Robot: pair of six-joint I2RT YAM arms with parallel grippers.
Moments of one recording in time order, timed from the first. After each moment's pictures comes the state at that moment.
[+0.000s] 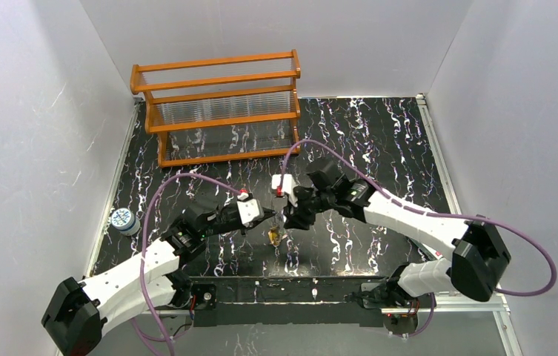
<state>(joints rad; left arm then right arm) -0.75 0.85 0.42 0.21 0.51 0.36 0.91 1.35 0.97 -0.39 -0.51 -0.40</state>
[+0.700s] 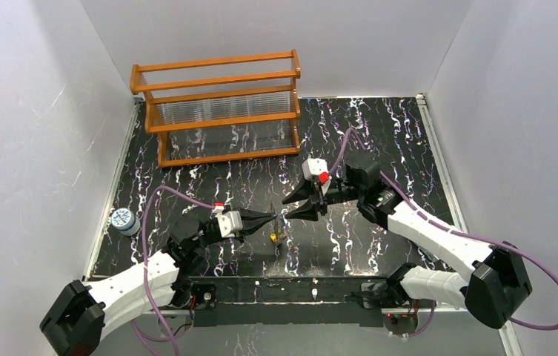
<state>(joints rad) -0.75 0.79 0.17 0.81 0.58 0.14 0.72 1.13 0.77 0.12 -1.00 -0.22</state>
